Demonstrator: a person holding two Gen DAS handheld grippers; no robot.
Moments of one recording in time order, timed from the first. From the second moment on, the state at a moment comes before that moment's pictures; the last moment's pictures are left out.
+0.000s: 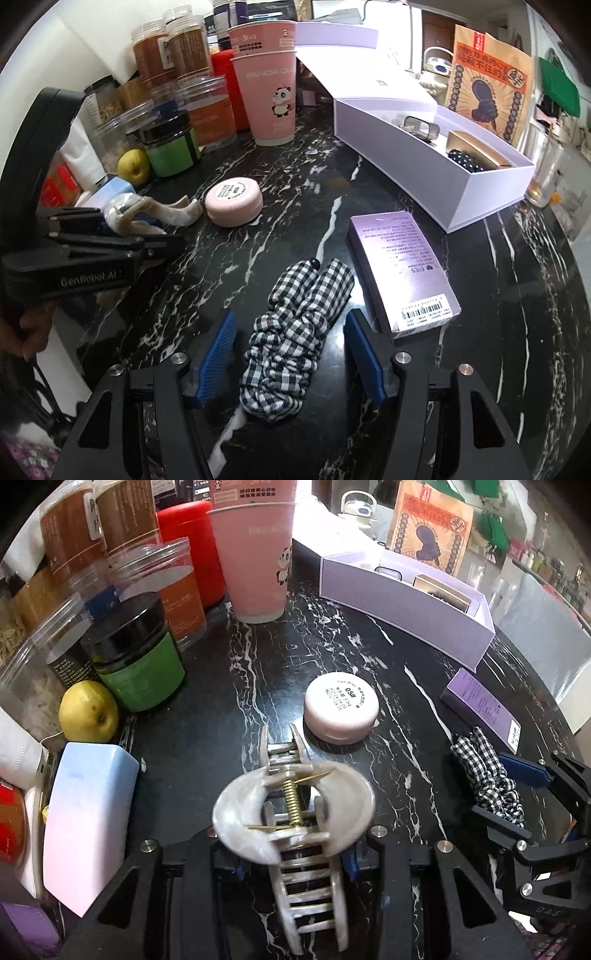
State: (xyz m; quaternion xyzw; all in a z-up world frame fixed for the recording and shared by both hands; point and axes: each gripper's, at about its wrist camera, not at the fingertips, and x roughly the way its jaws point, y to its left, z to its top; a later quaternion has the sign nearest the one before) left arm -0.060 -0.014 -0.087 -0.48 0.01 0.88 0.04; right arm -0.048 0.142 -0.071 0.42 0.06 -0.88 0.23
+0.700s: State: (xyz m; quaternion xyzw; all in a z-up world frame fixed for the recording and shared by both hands) left arm -0.053 -0.022 -0.083 -0.48 -0.06 0.87 0.07; right arm -0.049 0.150 -0.070 0.42 0.03 -0.88 0.23
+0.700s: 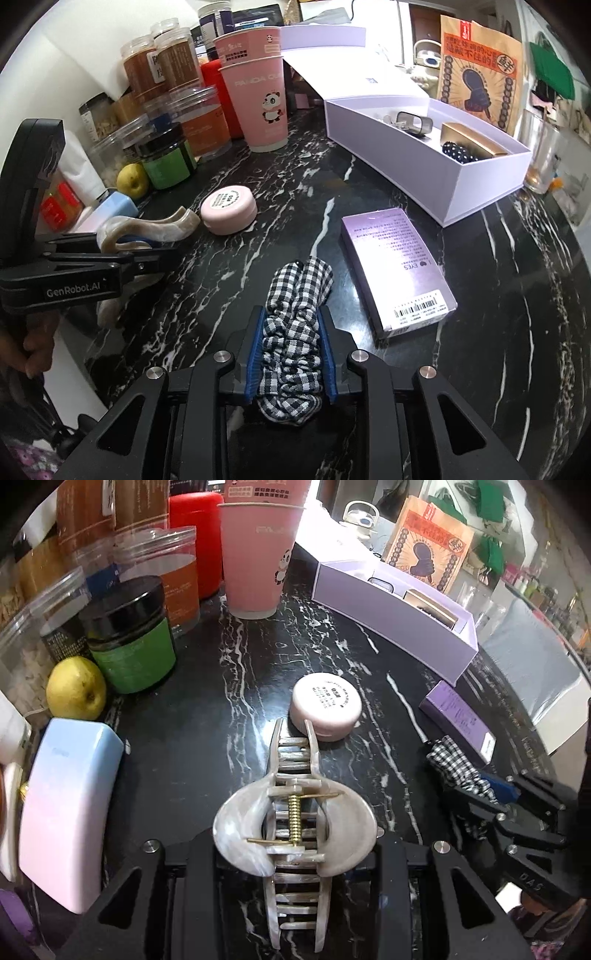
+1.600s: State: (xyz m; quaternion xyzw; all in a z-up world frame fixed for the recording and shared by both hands) left arm -0.055 0.022 -0.041 -0.43 -0.07 0.89 0.15; right arm -0.040 0.186 -0.046 0.40 -0.01 -0.89 0.23
